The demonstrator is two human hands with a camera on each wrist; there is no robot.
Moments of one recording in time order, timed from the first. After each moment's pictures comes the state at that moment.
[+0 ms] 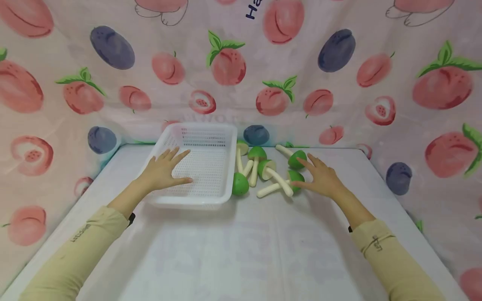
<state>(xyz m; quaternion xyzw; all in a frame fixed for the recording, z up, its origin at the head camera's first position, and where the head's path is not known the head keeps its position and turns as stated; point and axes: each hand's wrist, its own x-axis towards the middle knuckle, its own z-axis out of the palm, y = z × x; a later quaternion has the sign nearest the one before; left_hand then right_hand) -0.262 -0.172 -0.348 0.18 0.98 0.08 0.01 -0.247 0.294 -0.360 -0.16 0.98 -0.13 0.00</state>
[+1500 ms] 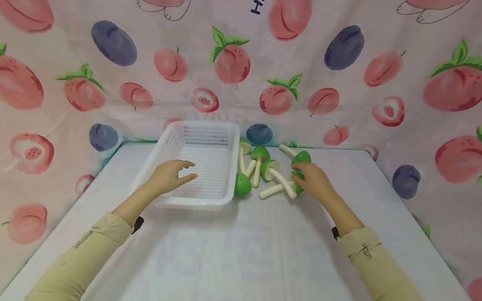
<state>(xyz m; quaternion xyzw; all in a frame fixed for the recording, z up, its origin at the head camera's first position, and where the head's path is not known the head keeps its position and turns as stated) -0.255 -0.157 -0.357 0.21 0.96 0.15 -0.07 -0.252 0.255 -0.369 -0.19 0.96 -0.19 -0.10</state>
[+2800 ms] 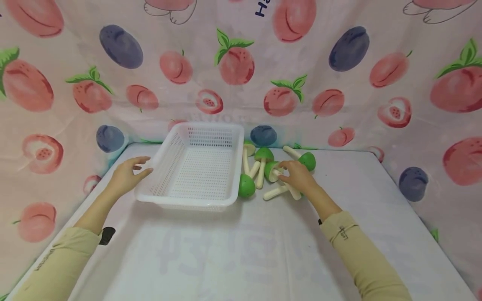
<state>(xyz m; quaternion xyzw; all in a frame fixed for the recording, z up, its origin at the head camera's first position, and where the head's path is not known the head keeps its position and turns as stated) -0.238 -0.259 -0.354 0.04 0.96 0.28 -0.08 -0.284 0.216 -0.378 -0.20 0.96 -0.20 -0.02</state>
